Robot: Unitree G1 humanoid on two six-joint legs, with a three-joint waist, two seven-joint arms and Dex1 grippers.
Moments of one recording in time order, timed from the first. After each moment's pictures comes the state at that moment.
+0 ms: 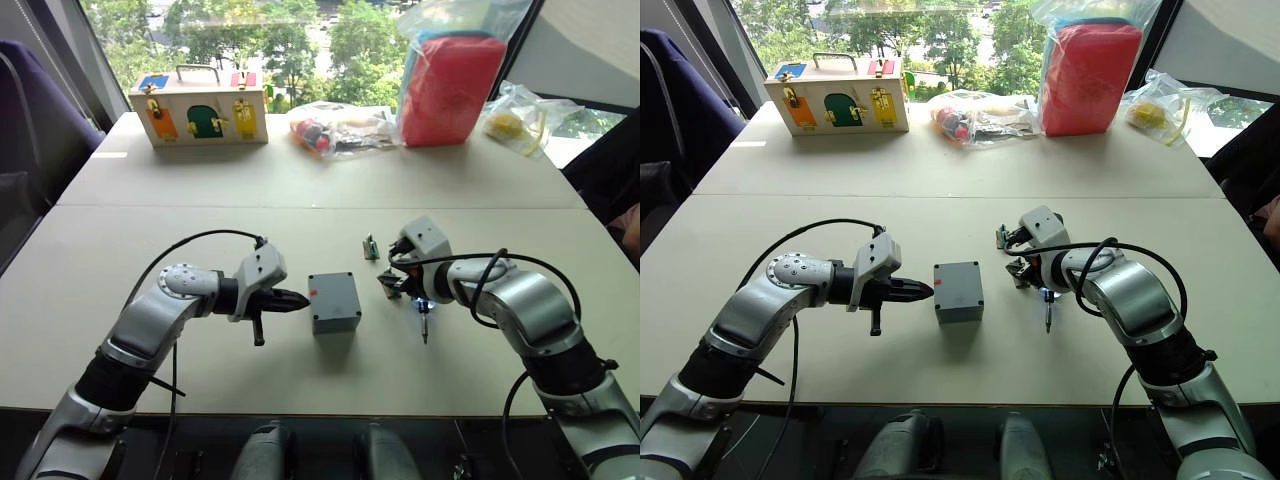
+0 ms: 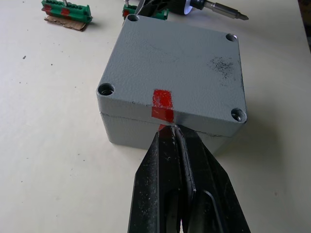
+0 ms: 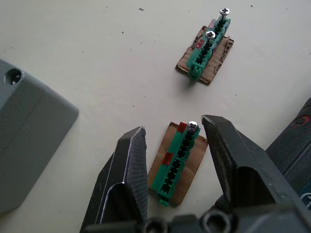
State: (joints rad) left arm -0.45 0.64 -0.24 -0.22 -0.32 0.63 -1.06; right arm -0.56 -0.65 0.22 -0.33 0.32 1.20 0.47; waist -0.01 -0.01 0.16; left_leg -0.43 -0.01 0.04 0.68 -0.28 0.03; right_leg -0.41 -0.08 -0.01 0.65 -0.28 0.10
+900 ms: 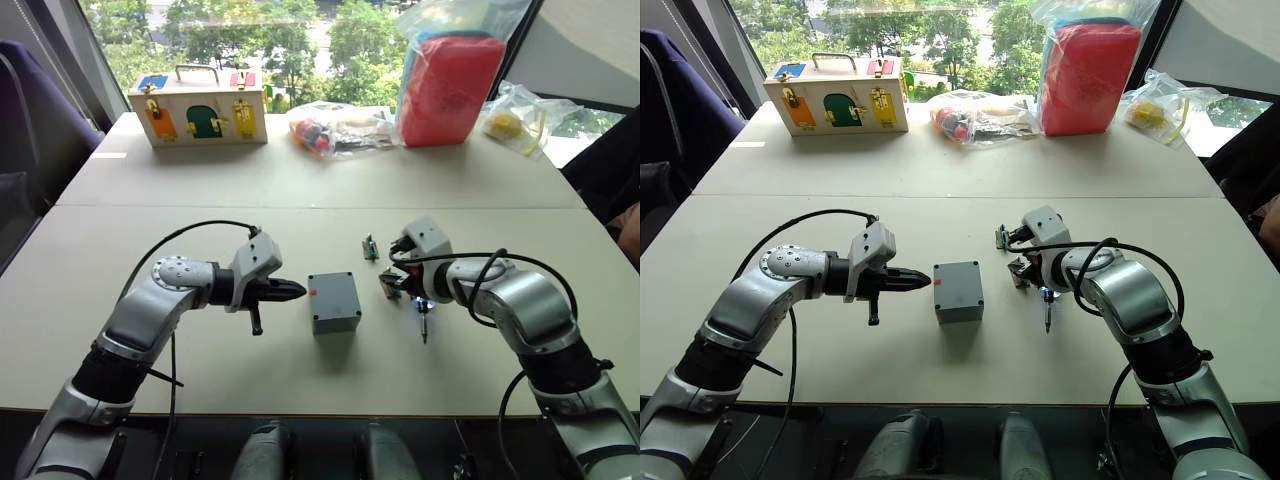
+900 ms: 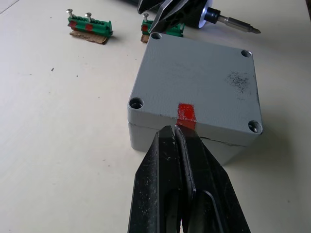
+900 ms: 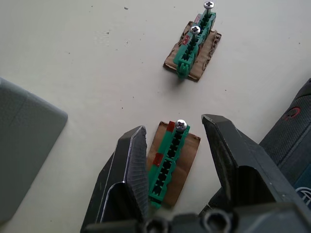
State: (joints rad) left arm -0.47 0.65 -0.21 -0.20 -0.34 0.63 -1.05; right arm -0.56 -0.60 0.18 -0.29 0.32 1.23 0.43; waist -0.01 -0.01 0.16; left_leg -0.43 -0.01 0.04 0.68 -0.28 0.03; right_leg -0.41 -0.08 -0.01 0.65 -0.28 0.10
